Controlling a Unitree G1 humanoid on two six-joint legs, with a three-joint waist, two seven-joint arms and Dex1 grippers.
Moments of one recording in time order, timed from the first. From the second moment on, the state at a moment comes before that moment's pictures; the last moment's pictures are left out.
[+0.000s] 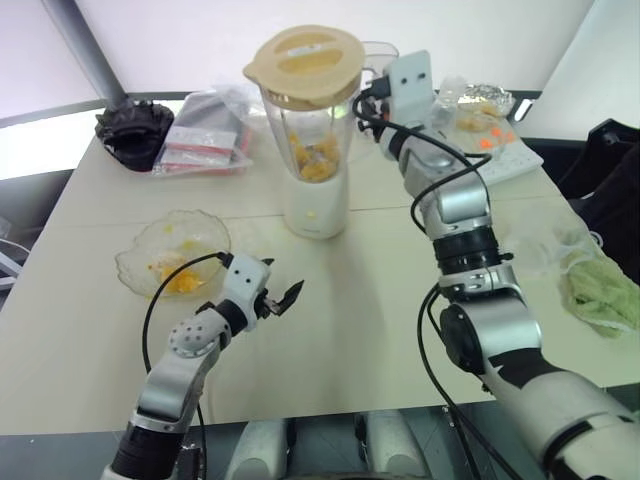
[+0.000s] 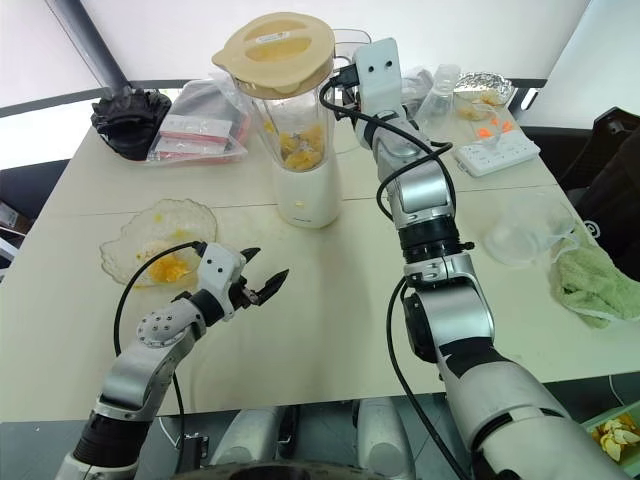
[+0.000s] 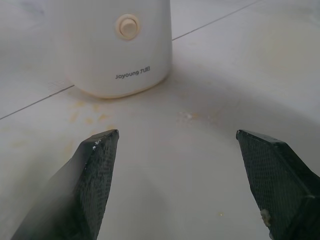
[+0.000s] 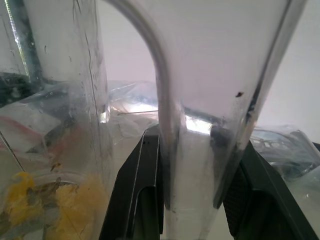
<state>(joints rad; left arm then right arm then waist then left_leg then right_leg) -0.05 0.32 -0.11 -0.32 -0.16 0.38 -0.45 -1.11 -0.19 -0.01 0.52 0.06 0.37 0.16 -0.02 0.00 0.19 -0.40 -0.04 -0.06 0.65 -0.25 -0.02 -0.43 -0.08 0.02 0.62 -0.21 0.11</state>
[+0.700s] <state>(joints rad) -0.05 0.30 -0.12 -0.29 -0.14 0.36 -0.45 -1.24 -0.22 -0.06 0.87 0.07 0.23 0.26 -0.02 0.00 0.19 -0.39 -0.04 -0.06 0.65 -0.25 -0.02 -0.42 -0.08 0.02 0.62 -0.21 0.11</state>
